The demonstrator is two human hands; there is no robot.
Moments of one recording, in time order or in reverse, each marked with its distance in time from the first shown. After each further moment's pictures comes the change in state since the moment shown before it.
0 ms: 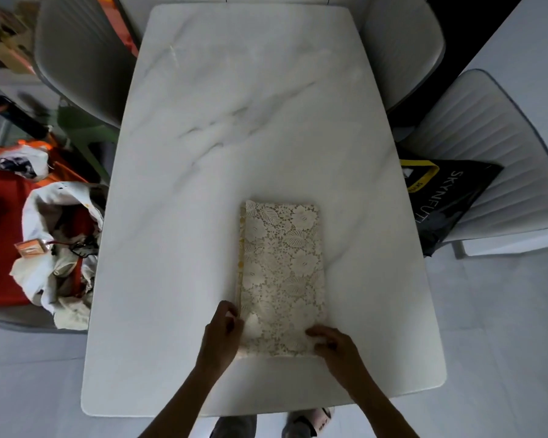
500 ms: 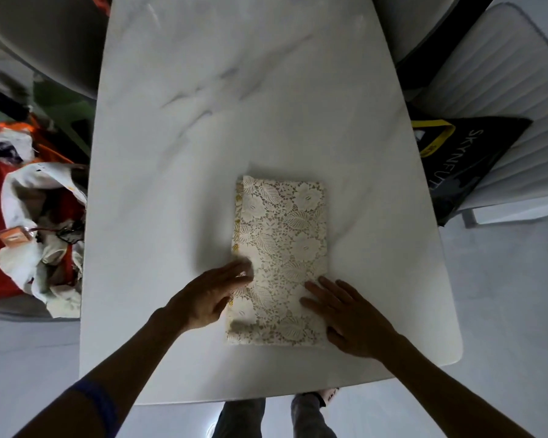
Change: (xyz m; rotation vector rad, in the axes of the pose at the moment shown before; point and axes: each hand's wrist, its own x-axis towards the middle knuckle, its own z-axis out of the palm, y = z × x) left_hand 0.073 -0.013 -0.051 0.662 -0.431 0.870; right_hand 0.047 0.028 -0.030 -1.057 -0.186 -0.812
